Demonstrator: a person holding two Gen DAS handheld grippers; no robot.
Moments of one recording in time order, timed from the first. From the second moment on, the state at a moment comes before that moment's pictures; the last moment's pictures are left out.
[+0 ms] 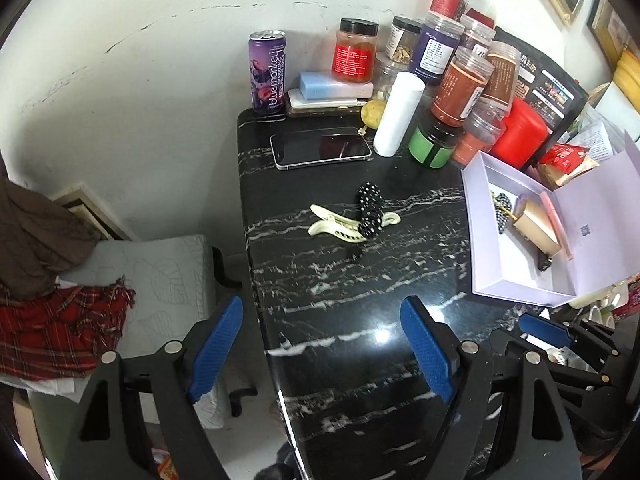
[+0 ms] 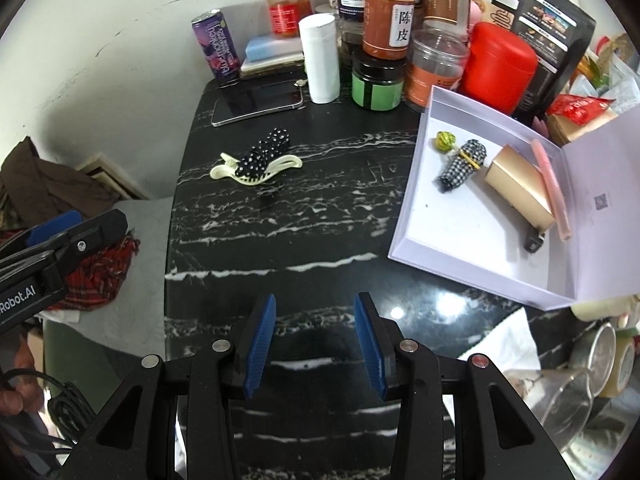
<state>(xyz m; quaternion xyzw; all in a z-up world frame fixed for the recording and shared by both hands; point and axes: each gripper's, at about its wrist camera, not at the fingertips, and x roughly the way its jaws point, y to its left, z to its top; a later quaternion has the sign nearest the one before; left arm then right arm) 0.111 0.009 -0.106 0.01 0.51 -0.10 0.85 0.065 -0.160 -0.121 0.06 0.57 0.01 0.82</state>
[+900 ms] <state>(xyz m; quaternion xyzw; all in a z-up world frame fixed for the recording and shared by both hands) 0.182 0.032 -0.167 -0.03 0.52 -0.06 0.85 0.198 -0.144 -0.168 0.06 0.56 0.05 0.82</state>
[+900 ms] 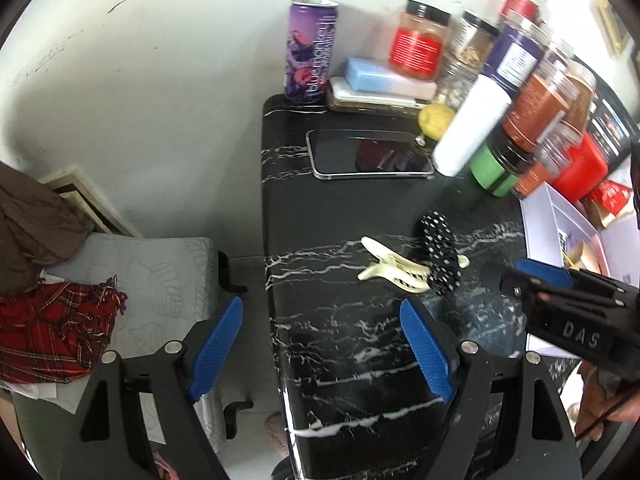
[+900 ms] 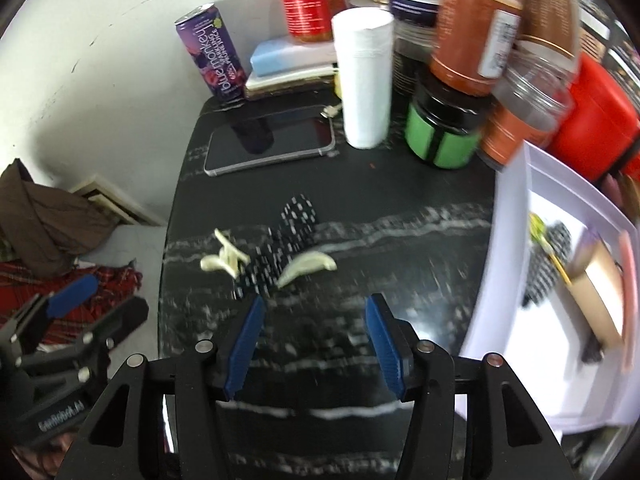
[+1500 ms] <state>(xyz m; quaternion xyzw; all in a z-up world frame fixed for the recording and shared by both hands) 0.198 0.018 -0.198 -0.05 0.54 -0.04 0.84 0.253 -0.136 -0.217 0.06 0.60 0.14 0.79</state>
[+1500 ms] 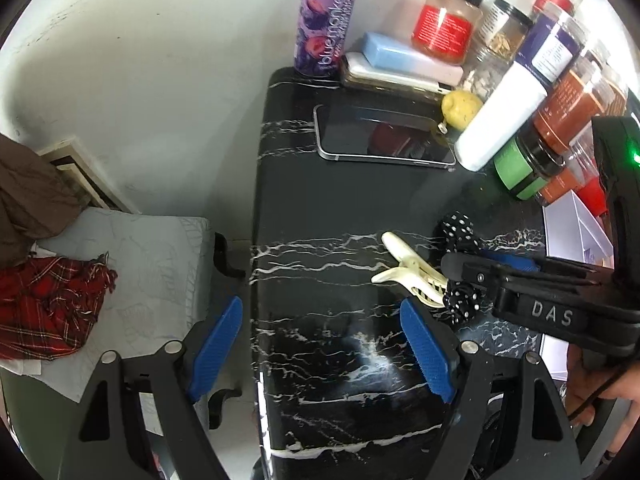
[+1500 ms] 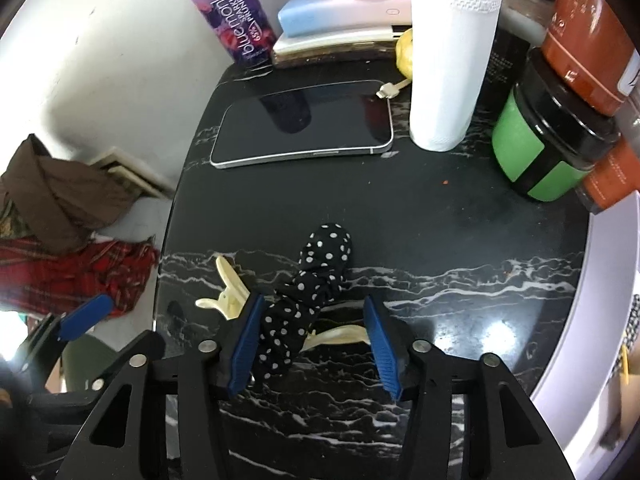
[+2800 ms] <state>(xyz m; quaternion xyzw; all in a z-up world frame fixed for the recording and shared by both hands) 0.212 -0.083 -0.226 0.05 0.58 -0.18 0.79 0.173 -0.231 -0.194 0.15 0.58 0.07 0.80</state>
